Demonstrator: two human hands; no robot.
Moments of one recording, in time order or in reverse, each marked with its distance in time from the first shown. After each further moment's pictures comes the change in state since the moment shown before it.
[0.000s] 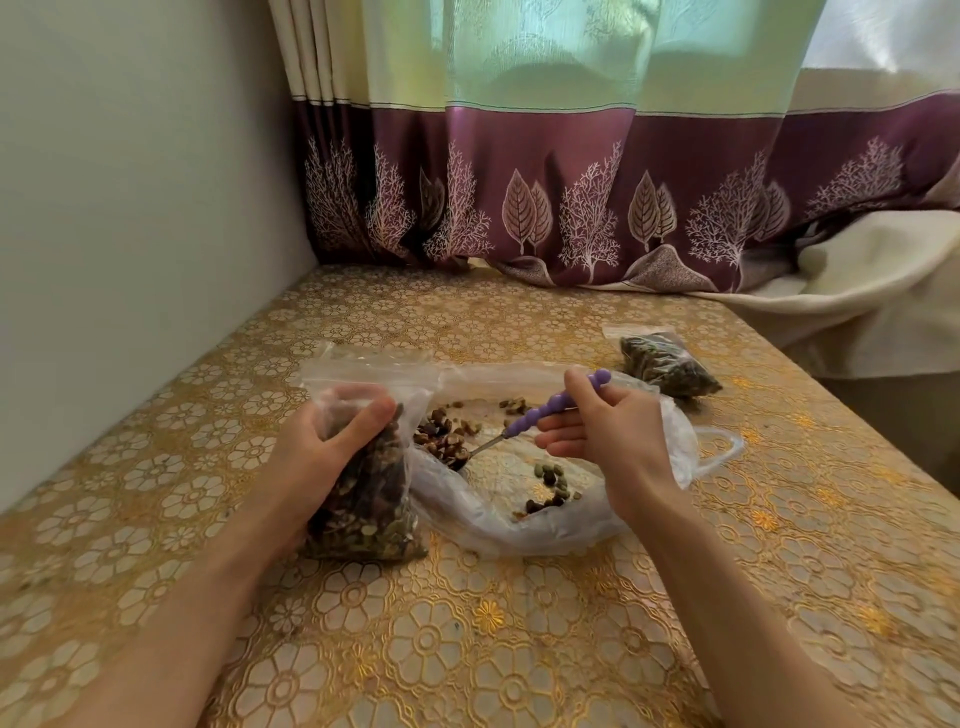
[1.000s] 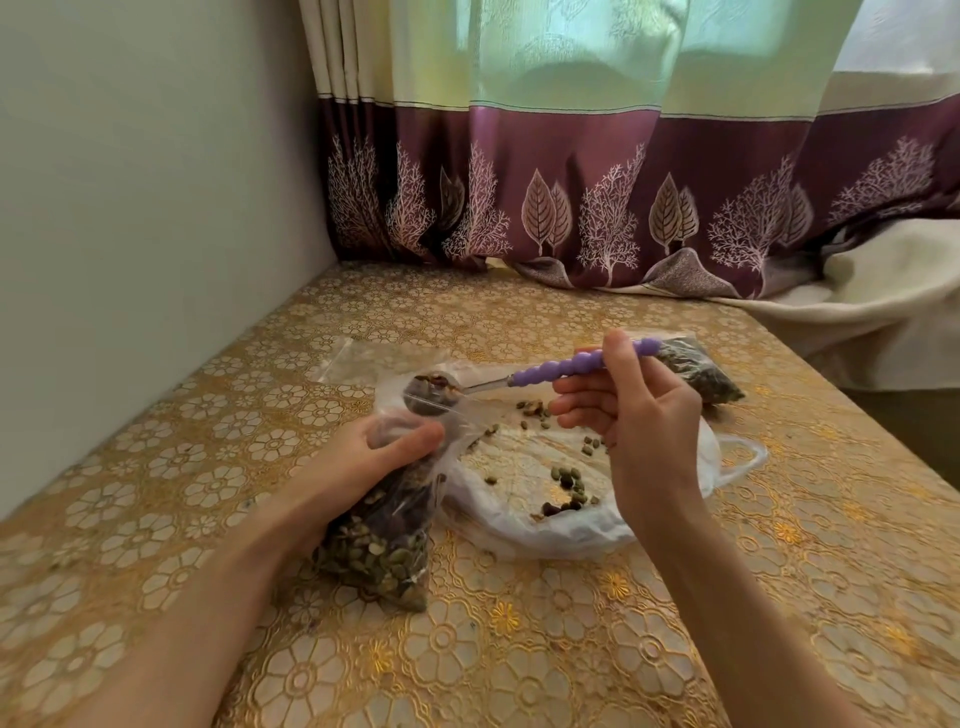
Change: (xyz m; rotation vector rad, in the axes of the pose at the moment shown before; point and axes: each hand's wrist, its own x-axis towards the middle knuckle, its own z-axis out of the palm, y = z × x) left_hand -0.004 0.008 0.003 0.087 -0.284 -0.204; right_hand -0.021 -0.022 0.014 0.317 -0.068 -0.291
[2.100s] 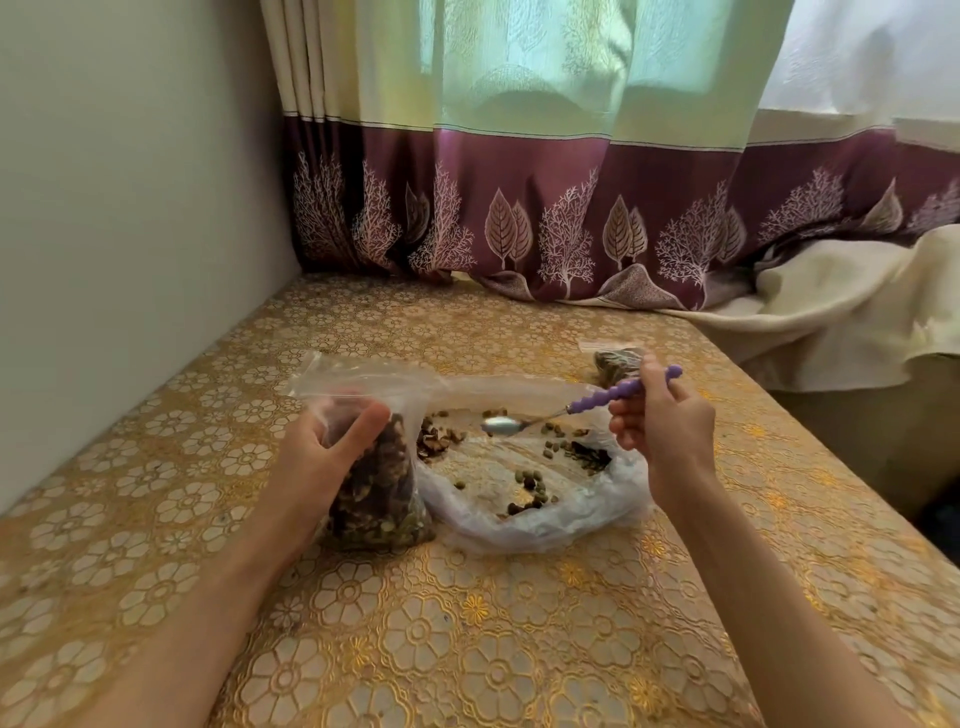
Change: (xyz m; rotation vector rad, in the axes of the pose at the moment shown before) left_hand -0.001 -0.001 0.005 -0.146 0.332 0.236; right_hand 0.025 -0.008 -0.060 -0.254 0.287 0.183
